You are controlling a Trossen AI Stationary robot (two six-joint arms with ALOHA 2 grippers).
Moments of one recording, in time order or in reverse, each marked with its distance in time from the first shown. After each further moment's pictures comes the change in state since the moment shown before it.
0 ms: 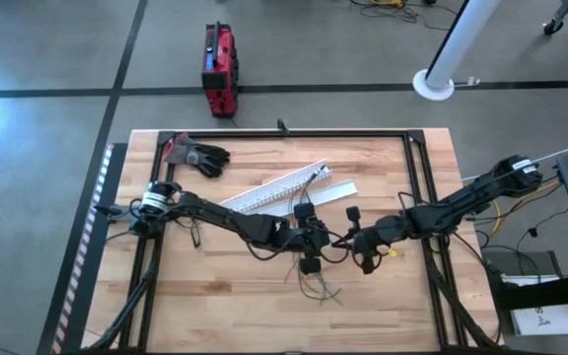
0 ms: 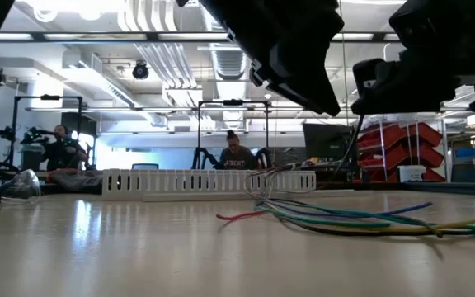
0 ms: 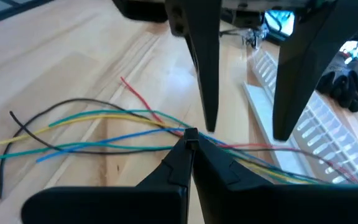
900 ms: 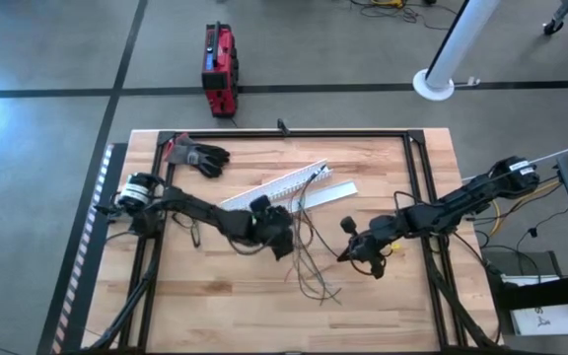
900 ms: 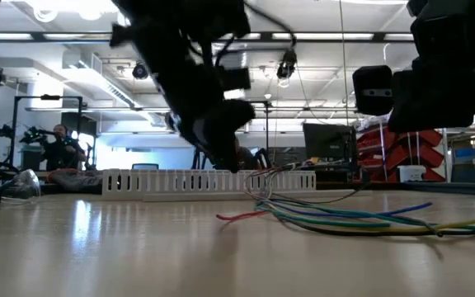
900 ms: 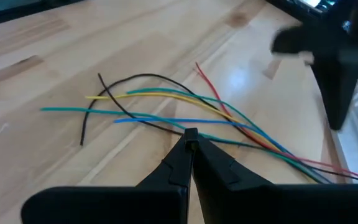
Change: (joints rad) left arm 0.036 -0.168 -0.400 -0.072 -0.152 -0.416; right arm -0.040 0.038 0.000 -0.064 -0.302 -0.151
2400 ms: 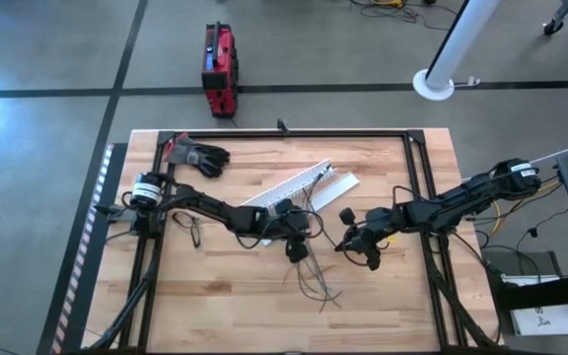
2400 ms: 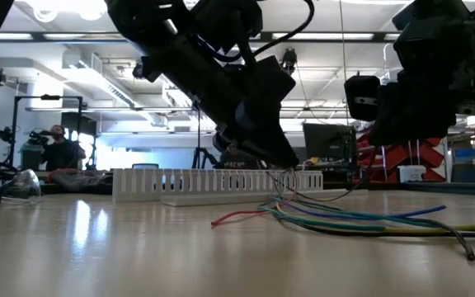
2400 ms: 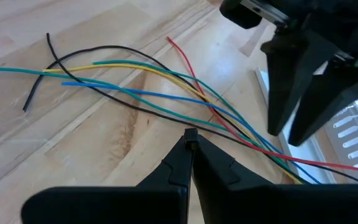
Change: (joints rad) left arm 0.065 0.075 -0.043 0.503 0.330 0.159; right arm -0.097 0.003 0.000 -0.036 0.001 -0.078
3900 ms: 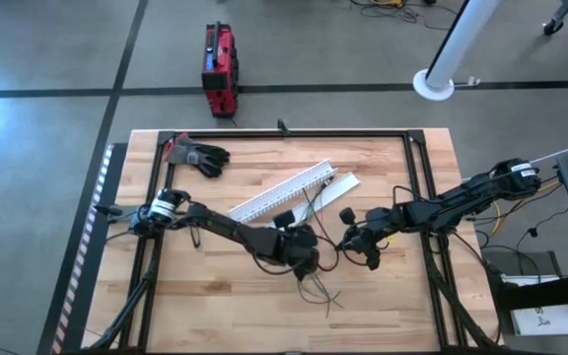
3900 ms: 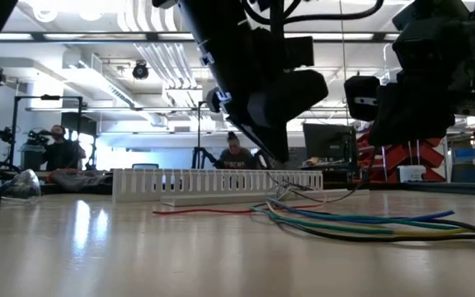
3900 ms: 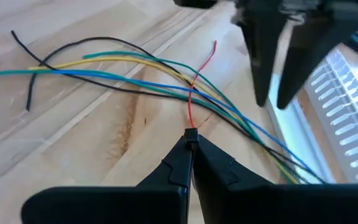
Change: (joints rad) left arm -0.152 0.183 0.491 -0.761 -0.334 -0.162; right arm 0.000 0.000 0.000 -0.001 0.009 0.007
